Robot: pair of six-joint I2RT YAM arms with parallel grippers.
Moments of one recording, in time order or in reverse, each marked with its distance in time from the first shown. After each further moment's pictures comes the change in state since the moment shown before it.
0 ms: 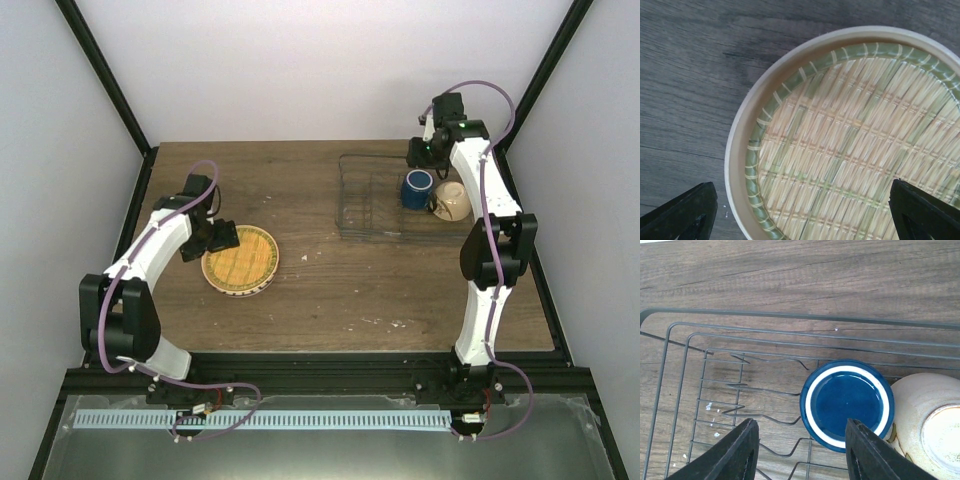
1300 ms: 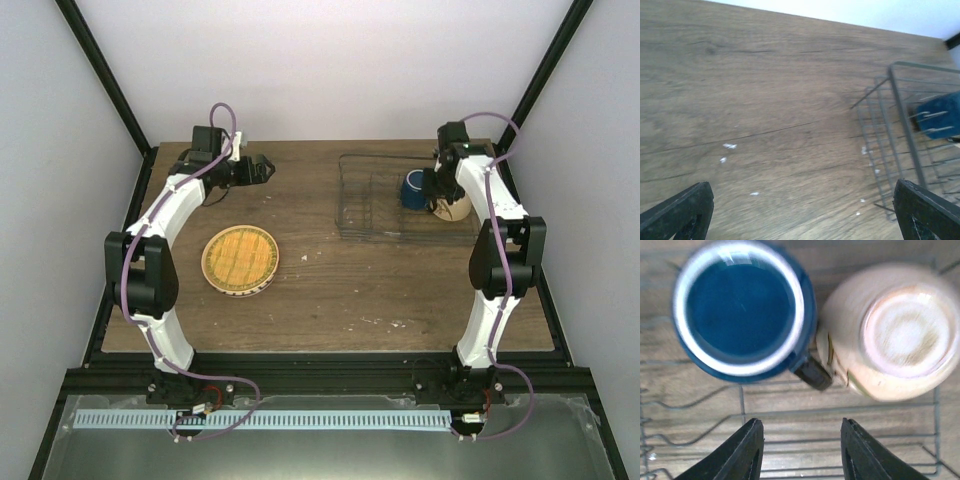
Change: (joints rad) left arm -0.002 0.300 0.345 0.546 0.473 0.168; right arm -0.044 -0.105 -0.359 0.026 0.147 0.049
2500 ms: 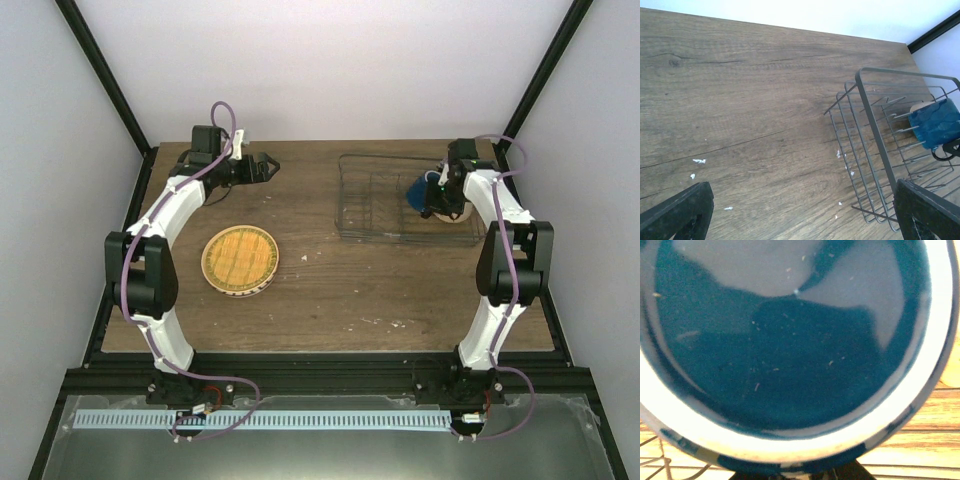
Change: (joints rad) left arm 0.000 -0.001 -0.014 0.053 0.075 -0.008; right arm -0.051 -0.048 -0.154 0.098 -0.176 0.056
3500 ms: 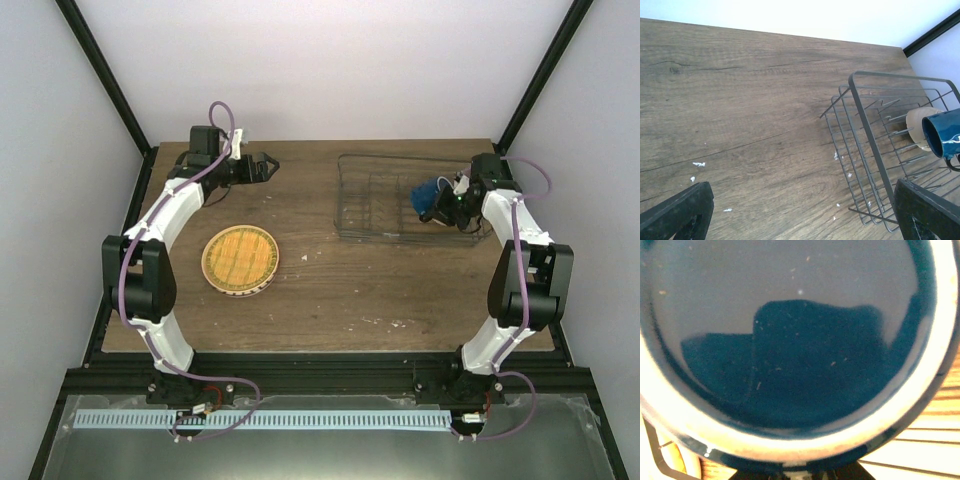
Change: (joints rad) left arm -0.001 -0.032 -0.030 0.030 -0.001 0.000; right arm -0.108 -0.190 -0.242 0.161 -0.343 0.195
